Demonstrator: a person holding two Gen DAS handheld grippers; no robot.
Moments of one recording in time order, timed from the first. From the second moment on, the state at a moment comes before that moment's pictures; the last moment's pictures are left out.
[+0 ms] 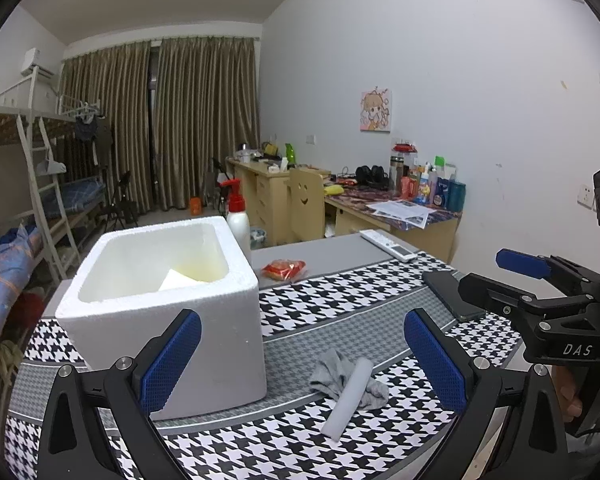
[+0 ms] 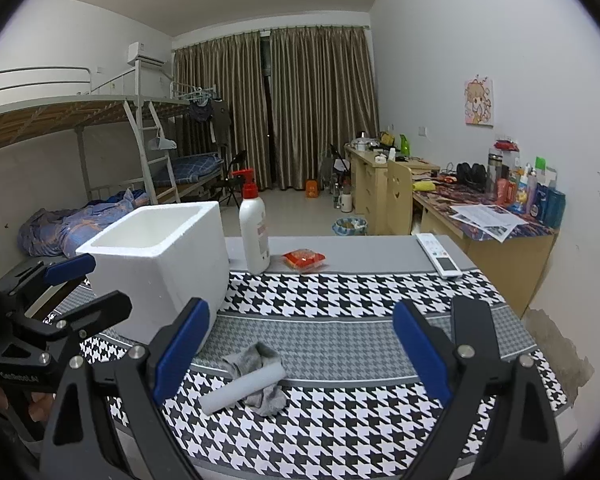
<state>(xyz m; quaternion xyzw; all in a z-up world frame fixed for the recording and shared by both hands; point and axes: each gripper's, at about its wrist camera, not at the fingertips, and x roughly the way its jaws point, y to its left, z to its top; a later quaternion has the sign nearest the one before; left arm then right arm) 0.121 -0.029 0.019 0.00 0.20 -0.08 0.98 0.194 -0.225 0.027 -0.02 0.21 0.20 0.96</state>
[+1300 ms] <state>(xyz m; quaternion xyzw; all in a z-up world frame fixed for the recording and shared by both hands) 0.128 -0.047 -0.030 0.02 0.26 -0.12 0.96 0.197 -0.234 0.001 0.00 0.24 0.18 0.95</state>
